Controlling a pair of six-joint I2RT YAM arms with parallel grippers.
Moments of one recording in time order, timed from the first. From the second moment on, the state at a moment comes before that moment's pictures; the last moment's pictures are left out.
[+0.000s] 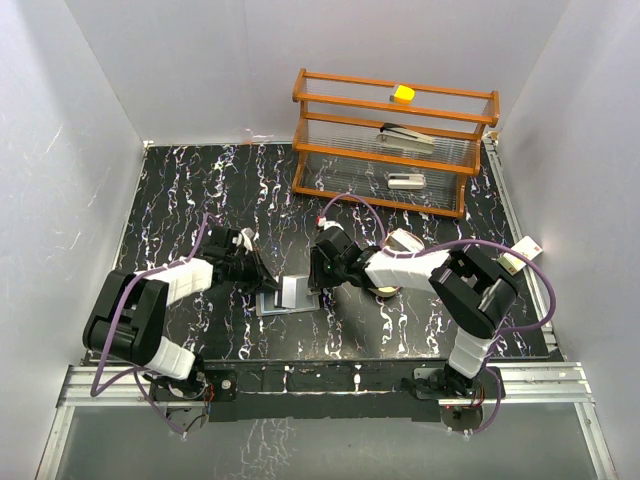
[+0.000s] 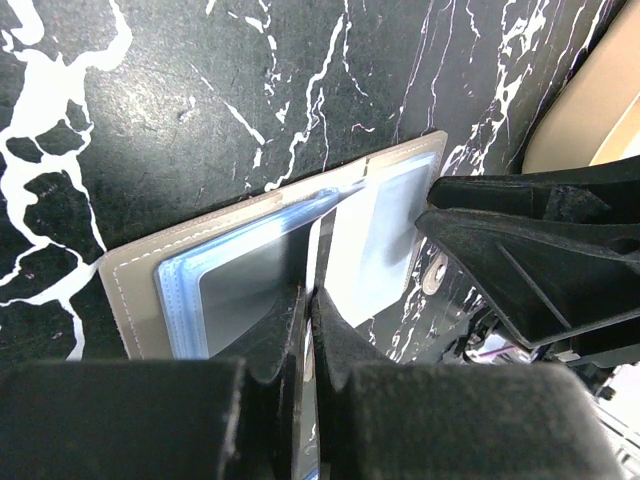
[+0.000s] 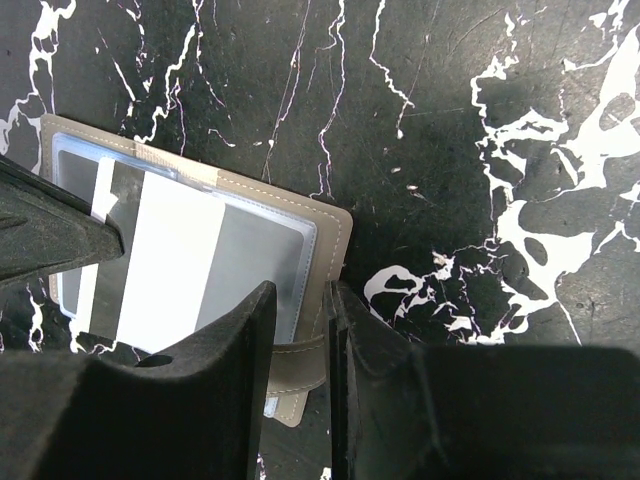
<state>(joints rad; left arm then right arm) -0.29 1.49 0.59 -0.14 0.53 -0.69 0.84 1.76 0.96 -0.07 -0.02 0.63</state>
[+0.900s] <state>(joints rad) -0.34 1.43 0.45 0.11 0.51 -0.81 0.84 1.68 0.83 0.03 -0.03 0.81</state>
